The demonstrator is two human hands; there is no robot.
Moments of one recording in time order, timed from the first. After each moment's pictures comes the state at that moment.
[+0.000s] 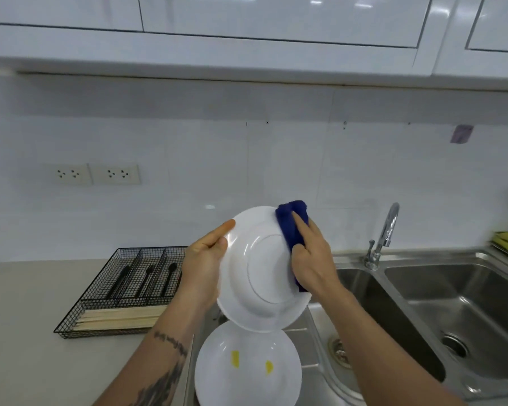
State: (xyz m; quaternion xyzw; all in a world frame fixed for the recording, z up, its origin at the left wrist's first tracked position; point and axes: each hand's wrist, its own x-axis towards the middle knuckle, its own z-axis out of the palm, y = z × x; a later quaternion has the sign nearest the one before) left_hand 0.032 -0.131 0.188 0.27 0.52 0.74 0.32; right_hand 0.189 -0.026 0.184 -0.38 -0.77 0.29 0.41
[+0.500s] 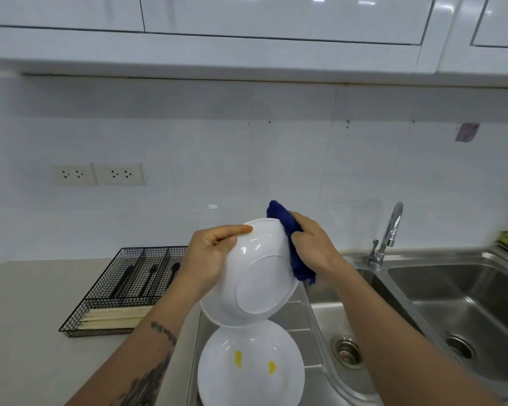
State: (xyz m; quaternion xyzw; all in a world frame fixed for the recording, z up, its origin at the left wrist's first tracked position) left_hand 0.025 -0.140 0.208 0.46 0.58 0.63 0.23; right_hand 0.186 -0.011 0.210 -0.37 -0.75 0.45 0.32
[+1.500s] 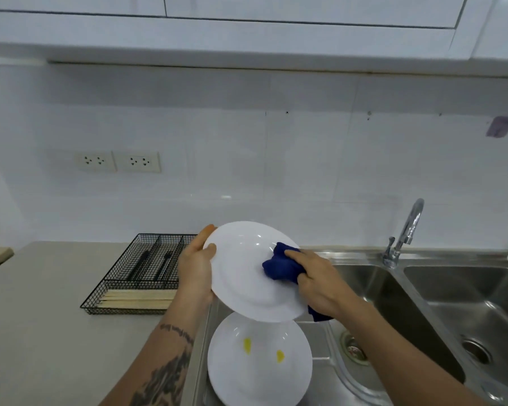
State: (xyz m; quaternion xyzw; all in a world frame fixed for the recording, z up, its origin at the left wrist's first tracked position) left_hand 0.006 -0.143 0.156 0.14 0.52 0.78 0.31; right_hand 0.203 -0.031 0.147 -0.34 -0.89 0.23 0.19
